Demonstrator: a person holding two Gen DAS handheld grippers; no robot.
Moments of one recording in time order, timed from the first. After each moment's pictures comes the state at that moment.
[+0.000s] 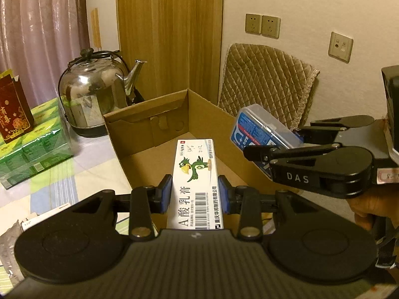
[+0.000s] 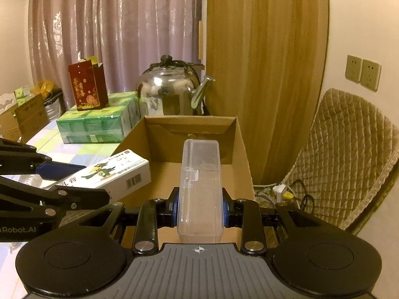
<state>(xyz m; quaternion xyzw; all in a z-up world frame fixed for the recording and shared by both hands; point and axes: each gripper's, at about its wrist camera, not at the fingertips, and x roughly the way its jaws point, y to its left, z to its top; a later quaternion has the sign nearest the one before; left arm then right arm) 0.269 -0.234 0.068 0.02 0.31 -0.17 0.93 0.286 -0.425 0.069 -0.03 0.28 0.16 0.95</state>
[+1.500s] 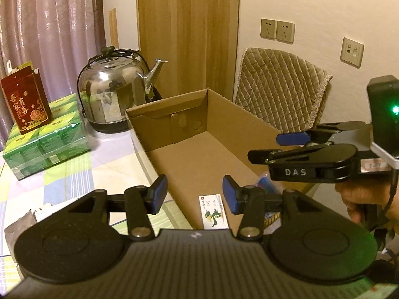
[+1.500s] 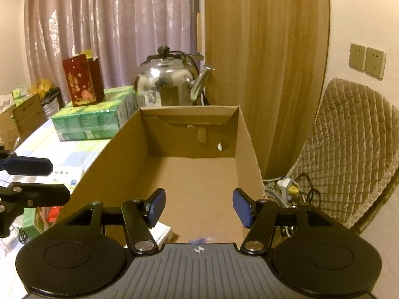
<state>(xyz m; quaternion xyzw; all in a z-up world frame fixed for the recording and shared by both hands) 0.253 -0.209 0.065 0.01 0.30 -0.13 0.95 0.299 -0.422 0.051 -0.03 0.29 0.15 0.94</state>
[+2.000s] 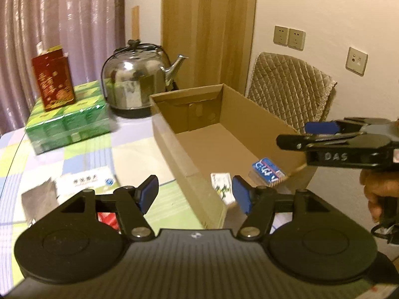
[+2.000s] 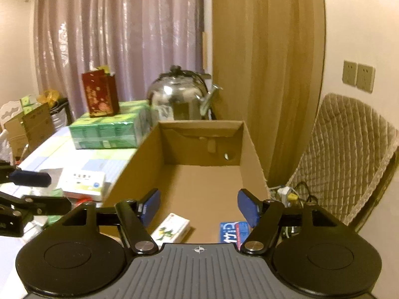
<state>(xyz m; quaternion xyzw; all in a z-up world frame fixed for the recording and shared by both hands) 0.189 -0.175 0.064 -0.02 0.30 -0.09 0.95 0.226 -0.405 0.081 -0.03 0.25 0.17 0.95</state>
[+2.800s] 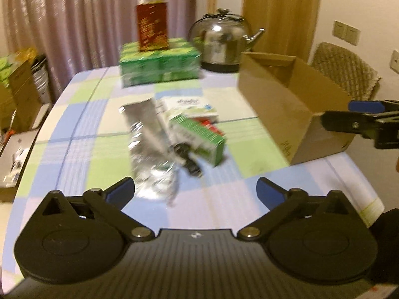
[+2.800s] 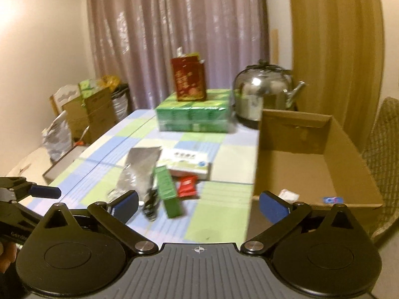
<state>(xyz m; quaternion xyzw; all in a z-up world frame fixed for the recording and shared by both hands) 0.049 -0.056 0.032 -0.07 0.36 0.04 0.93 0.135 -0.280 0.078 -0.03 0.28 0.29 0.92</state>
